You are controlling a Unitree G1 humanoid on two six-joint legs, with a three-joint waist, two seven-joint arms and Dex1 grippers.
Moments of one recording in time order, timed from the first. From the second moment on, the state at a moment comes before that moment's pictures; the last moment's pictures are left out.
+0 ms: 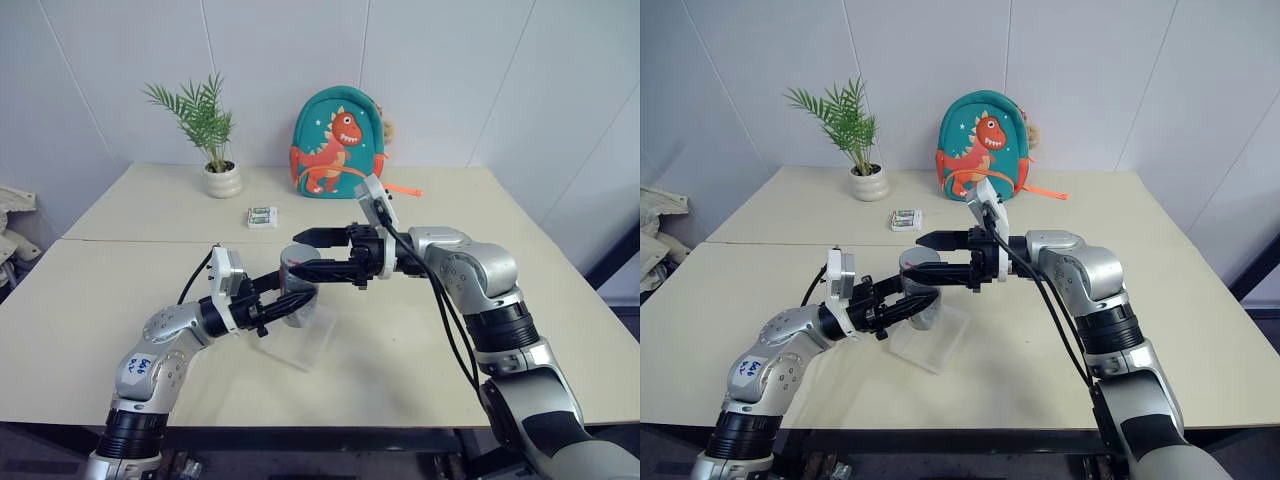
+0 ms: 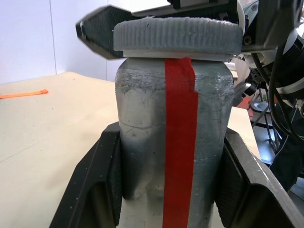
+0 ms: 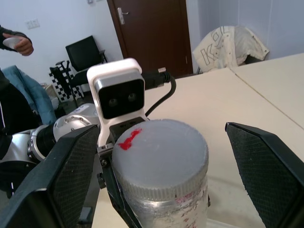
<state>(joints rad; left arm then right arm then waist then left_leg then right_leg) -0.48 0.44 0.09 -0.11 -0.60 0.36 -0.90 -1.06 -0.36 0.11 0.15 0.59 0.76 1.13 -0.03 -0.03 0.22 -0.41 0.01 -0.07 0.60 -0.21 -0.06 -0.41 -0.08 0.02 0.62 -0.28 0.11</state>
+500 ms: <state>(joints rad) -0.48 0.43 0.09 -0.11 -0.60 0.36 -0.90 -1.05 -0.34 0.12 0.14 0.58 0.74 1.13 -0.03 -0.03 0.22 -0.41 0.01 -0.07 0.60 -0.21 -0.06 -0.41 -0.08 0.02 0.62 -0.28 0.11</state>
